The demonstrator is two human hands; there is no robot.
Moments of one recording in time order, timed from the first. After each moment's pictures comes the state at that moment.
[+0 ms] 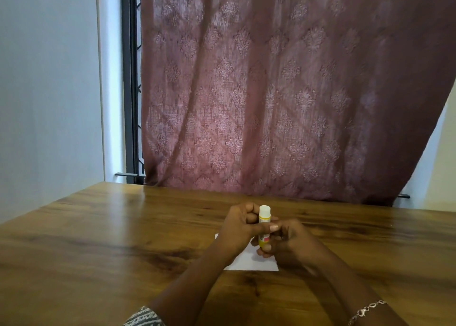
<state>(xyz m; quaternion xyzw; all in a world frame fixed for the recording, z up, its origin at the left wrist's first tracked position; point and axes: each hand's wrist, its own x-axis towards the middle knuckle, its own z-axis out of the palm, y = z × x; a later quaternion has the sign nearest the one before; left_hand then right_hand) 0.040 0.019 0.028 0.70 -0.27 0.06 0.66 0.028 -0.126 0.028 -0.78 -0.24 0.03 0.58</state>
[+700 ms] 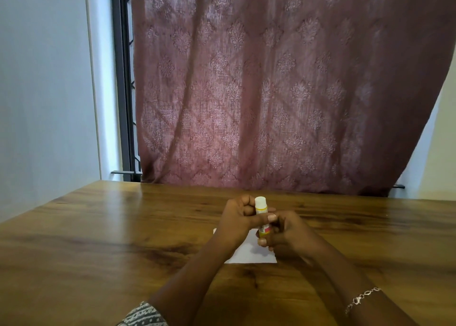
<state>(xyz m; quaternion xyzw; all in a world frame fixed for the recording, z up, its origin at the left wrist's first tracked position) 0.032 0.017 0.034 0.67 -0.27 0.05 0.69 0.023 -0.123 0.033 -0.80 -0.23 0.01 0.56</state>
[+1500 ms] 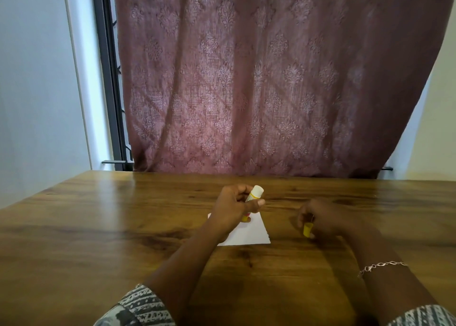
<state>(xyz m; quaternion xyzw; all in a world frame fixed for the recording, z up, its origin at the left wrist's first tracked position) 0.038 0.016 0.028 0.74 -0.21 0.06 0.63 0.041 -0.197 0.036 -0.99 -0.07 0.02 0.13</state>
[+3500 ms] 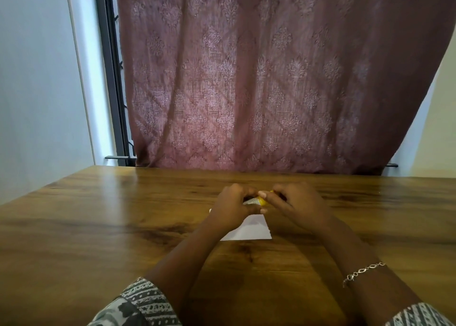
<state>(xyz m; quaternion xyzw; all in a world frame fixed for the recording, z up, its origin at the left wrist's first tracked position) 0.046 0.020 0.024 0.85 -0.29 0.14 0.41 0.022 -0.139 0.043 -0.93 -0.21 -0.25 0.19</state>
